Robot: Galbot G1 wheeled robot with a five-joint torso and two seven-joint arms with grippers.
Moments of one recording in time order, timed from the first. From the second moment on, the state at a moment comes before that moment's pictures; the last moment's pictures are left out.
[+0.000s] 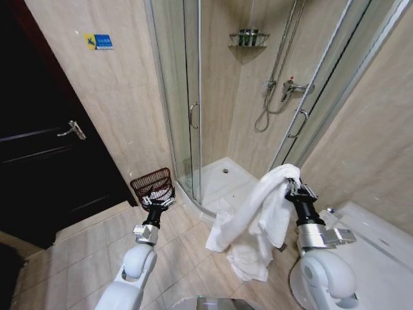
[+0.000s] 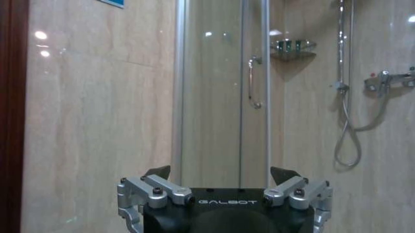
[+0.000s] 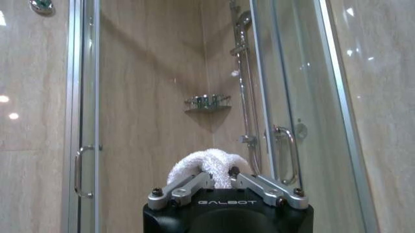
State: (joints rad) left arm 1.47 -1.31 -0.45 -1.96 -0.19 -0.18 -0.10; right arm -1.55 1.32 0.69 2.35 0.37 0.01 0.12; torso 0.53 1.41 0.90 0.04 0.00
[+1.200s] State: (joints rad) left arm 1.55 -1.33 -0.46 -2.00 -0.16 -0.27 -0.11; right arm -1.63 1.40 0.69 2.40 0.28 0.05 0.09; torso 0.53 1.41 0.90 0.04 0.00
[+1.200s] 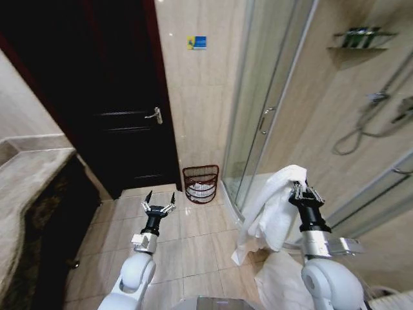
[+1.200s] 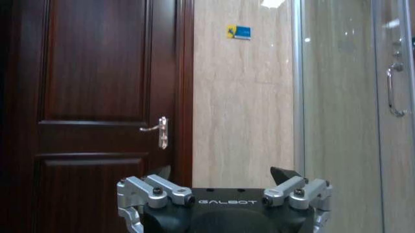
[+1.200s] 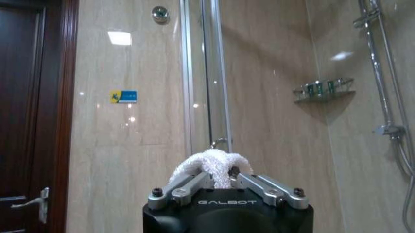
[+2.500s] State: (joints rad) left arm 1.56 -1.34 -0.45 -2.03 -0.13 -0.26 -0.11; right arm -1.59 1.37 0.69 2.36 0.26 0.07 0.08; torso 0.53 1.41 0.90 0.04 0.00
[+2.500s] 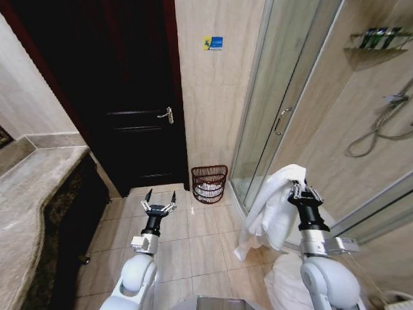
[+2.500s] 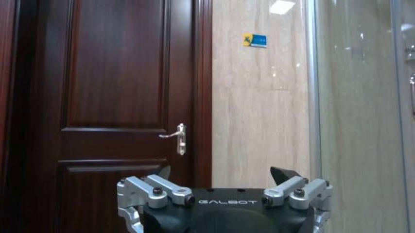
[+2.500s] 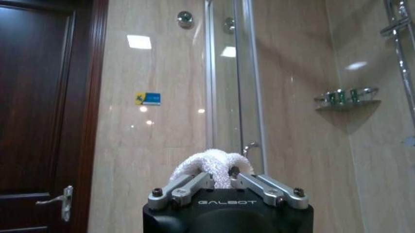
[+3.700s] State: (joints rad) left arm 1.58 -1.36 -0.43 -2.04 -0.08 -0.25 -0.11; right arm -1.59 1.37 0.70 2.34 0.27 0.11 0.05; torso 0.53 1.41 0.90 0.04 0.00
